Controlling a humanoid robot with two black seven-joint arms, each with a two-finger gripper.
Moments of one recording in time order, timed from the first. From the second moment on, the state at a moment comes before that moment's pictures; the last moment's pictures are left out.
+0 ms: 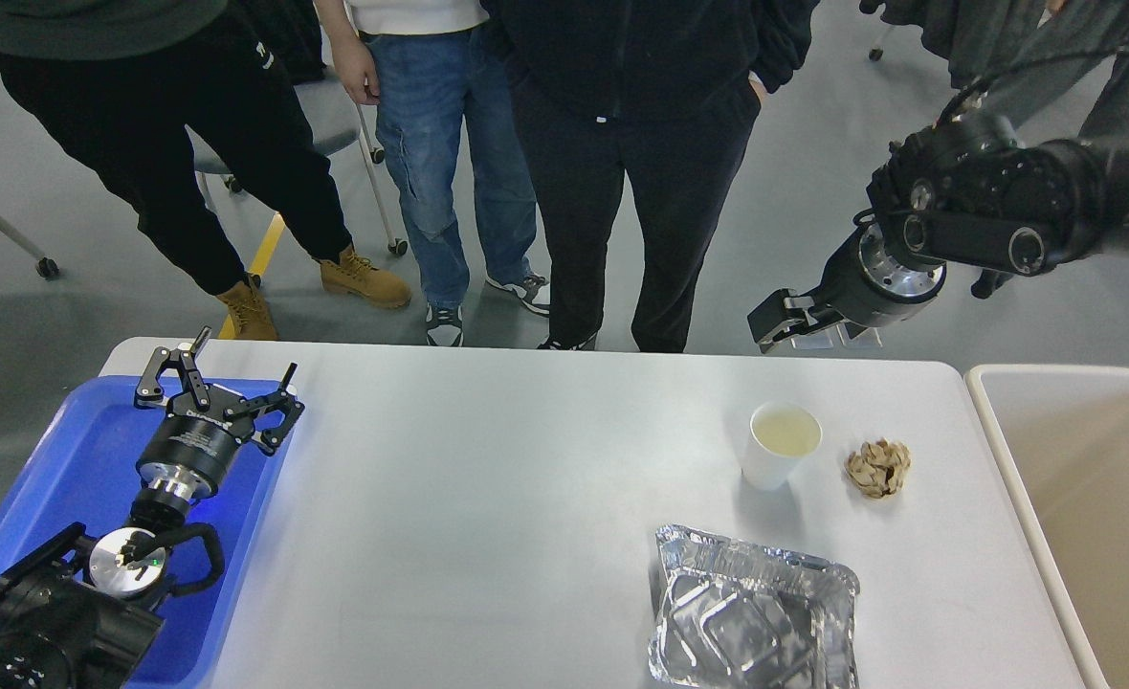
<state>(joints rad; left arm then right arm) -0.51 0.28 -1.02 -0.34 -0.22 -0.79 -0.19 1.86 -0.20 -1.09 0.96 -0.39 0.51 0.11</state>
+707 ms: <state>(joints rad) -0.51 0.28 -1.02 -0.34 -0.22 -0.79 -0.19 1.54 -0.11 -1.04 0.72 -0.45 0.47 0.11</state>
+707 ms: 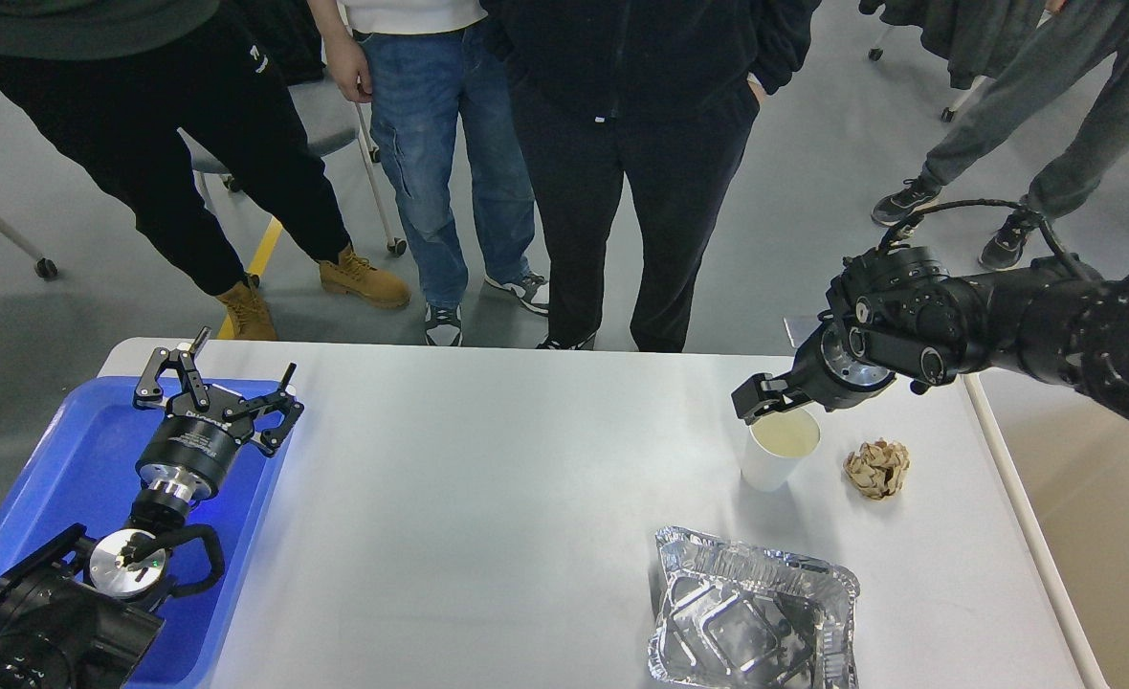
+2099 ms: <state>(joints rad) -0.51 0.28 -1.02 -0.34 -0.23 -0.79 -0.19 1.28 -0.14 -0.95 0.52 -0.64 0.39 0.11</state>
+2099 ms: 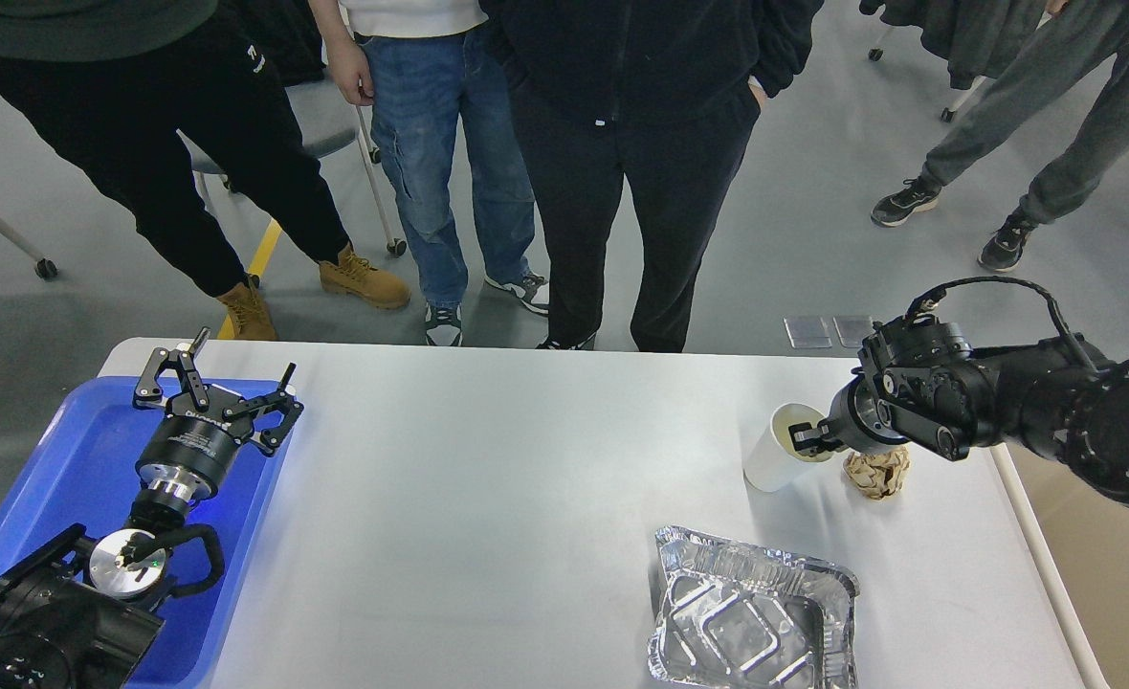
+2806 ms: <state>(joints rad) -0.51 0.28 -1.02 -0.34 -0.23 -0.79 -0.19 1.42 -0.19 -0.93 0.59 -0.65 0.48 0.12</state>
